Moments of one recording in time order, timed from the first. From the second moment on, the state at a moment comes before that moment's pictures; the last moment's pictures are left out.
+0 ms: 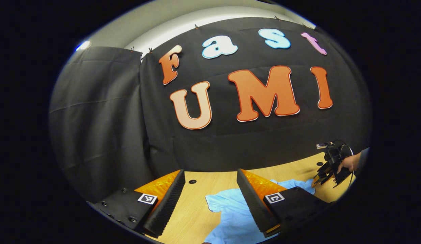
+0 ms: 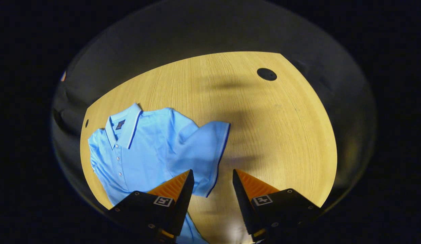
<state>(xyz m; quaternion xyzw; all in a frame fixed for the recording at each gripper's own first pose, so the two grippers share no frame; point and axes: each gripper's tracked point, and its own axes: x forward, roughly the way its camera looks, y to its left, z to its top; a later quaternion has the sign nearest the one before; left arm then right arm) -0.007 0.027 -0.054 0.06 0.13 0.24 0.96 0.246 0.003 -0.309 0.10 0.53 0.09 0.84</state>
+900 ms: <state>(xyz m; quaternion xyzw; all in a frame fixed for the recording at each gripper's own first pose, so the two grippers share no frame) -0.010 0.006 -0.056 0.07 0.15 0.24 0.96 0.261 0.025 -0.319 0.17 0.55 0.10 0.81</state>
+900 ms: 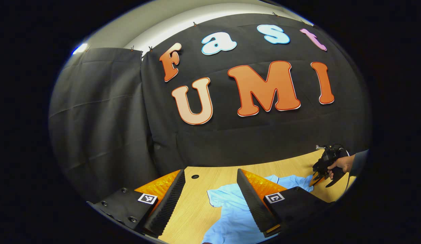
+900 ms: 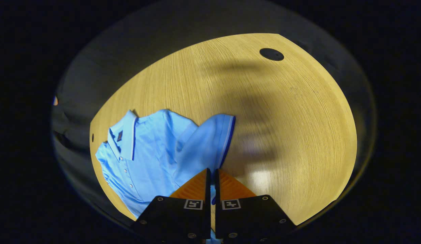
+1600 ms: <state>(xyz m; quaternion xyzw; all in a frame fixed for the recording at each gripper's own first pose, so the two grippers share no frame) -0.005 0.008 -0.065 0.07 0.17 0.25 0.95 0.247 0.120 -0.247 0.15 0.48 0.25 0.83</state>
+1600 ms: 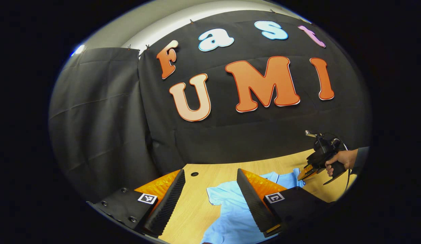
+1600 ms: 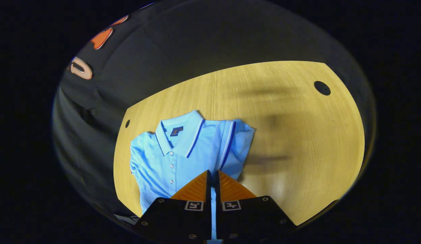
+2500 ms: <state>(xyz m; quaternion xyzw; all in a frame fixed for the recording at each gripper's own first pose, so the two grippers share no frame) 0.061 0.087 -0.179 -0.07 0.26 0.12 0.96 0.200 0.152 -0.194 0.09 0.39 0.22 0.89</state>
